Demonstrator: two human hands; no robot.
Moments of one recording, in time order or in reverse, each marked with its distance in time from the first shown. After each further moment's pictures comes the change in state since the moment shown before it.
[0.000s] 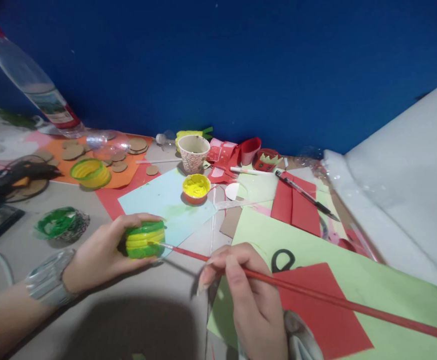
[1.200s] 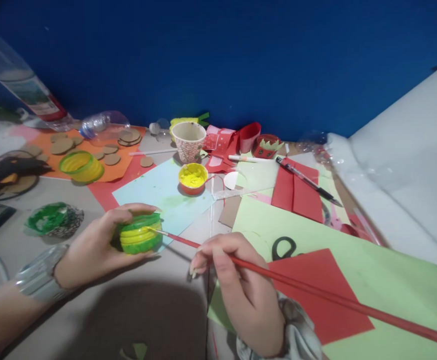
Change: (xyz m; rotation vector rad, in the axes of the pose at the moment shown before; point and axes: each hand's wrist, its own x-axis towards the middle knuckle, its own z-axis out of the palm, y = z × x) left_hand 0.001 -0.004 0.001 -0.026 0.005 0.091; right_hand -0.001 0.005 -0.003 -0.156 -0.046 -0.071
